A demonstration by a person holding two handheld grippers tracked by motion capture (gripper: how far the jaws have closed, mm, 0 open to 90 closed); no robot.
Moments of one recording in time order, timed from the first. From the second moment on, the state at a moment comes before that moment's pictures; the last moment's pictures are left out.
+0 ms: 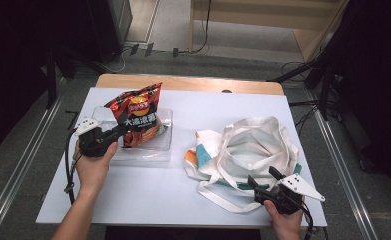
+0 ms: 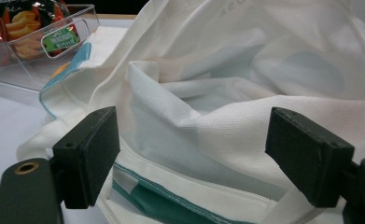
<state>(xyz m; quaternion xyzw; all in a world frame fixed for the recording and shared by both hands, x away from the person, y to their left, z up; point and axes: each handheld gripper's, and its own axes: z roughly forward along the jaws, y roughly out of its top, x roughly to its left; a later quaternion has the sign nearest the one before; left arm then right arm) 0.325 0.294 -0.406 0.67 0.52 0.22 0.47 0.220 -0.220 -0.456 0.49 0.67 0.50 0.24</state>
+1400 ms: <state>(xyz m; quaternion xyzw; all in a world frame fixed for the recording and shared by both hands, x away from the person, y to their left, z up) 0.286 0.296 -0.395 0.65 0.50 0.27 0.51 0.219 -0.228 -0.453 0.49 0.66 0.51 0.25</state>
